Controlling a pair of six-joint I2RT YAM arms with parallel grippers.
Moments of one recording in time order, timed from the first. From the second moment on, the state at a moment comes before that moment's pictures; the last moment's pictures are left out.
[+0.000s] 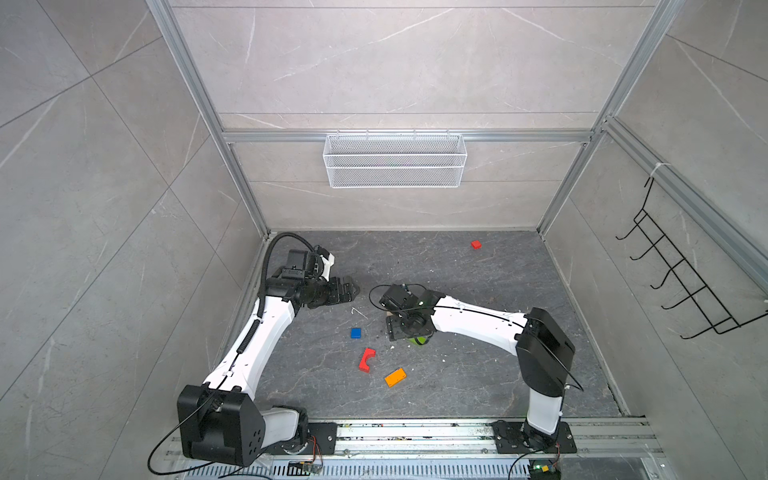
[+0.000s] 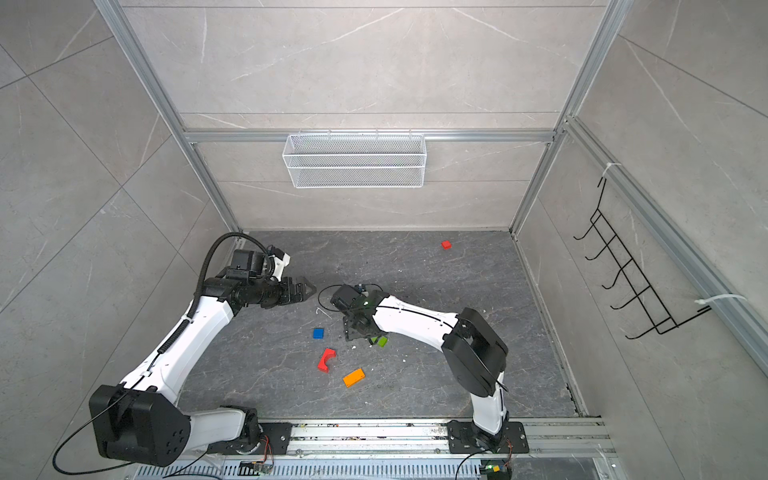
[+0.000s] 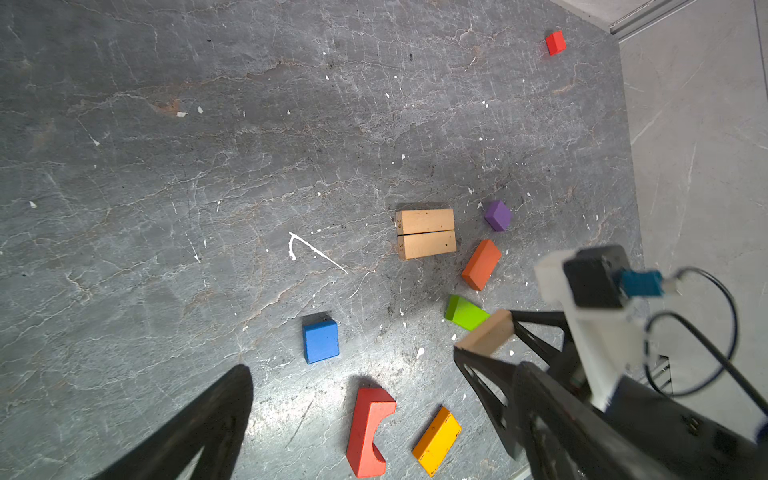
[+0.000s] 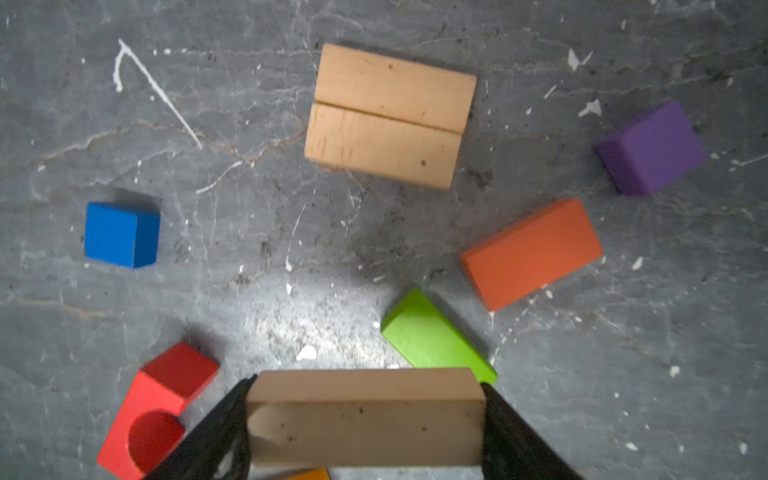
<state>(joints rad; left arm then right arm) -0.18 1.29 1.13 -0.77 0.40 -0.27 0.93 1.93 1.47 -0.80 0.18 0.70</state>
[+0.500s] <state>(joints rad) -0.18 1.29 1.13 -0.77 0.40 -0.27 0.91 2.12 1.66 -0.81 0.18 0.77</state>
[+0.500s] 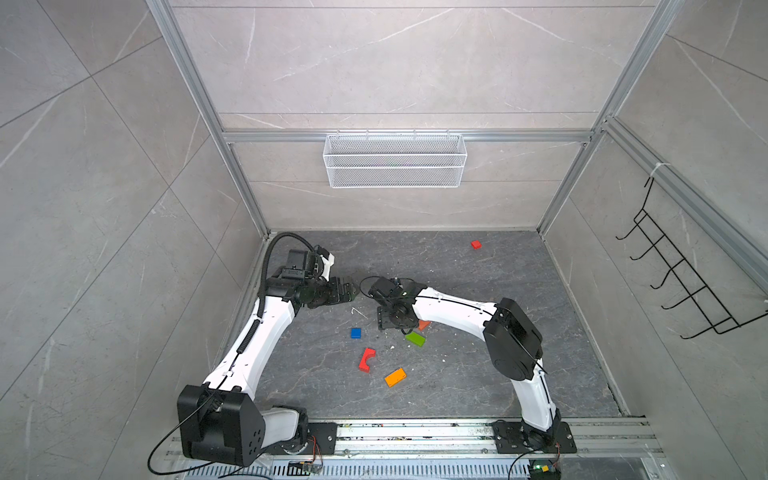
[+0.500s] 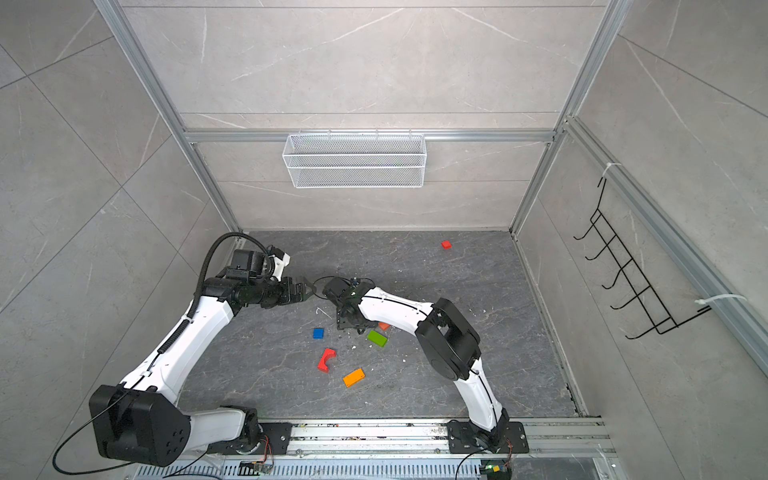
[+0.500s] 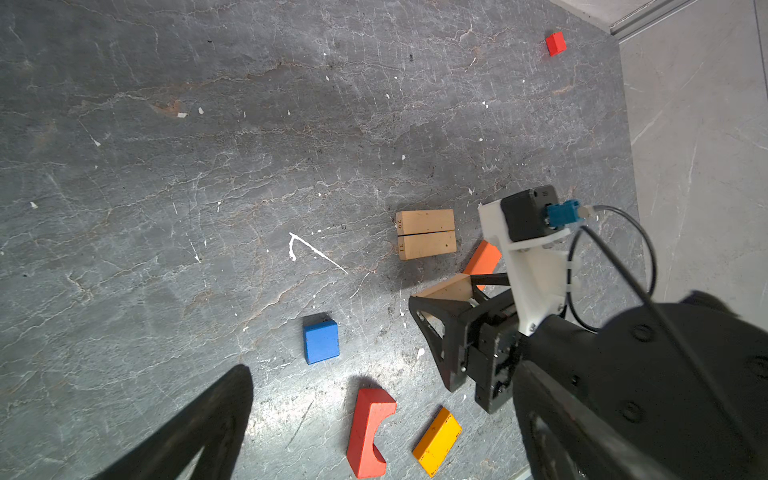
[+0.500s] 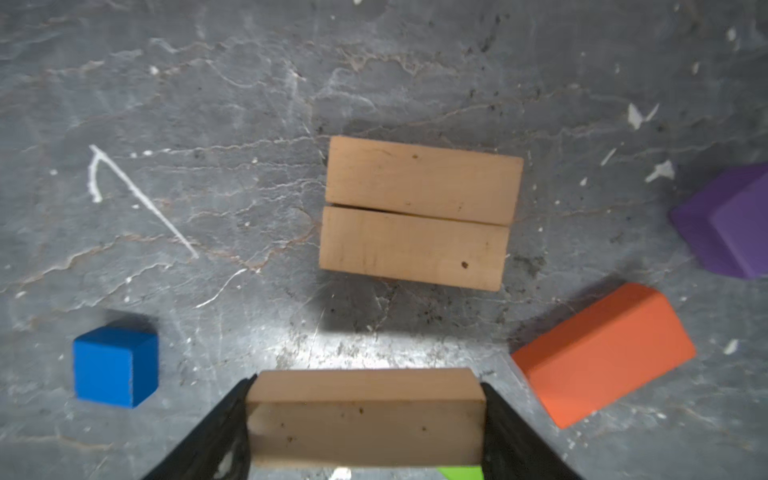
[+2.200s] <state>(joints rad) -0.18 1.29 1.13 -0.77 0.40 -0.27 0.89 2.17 1.62 -0.81 0.15 0.68</state>
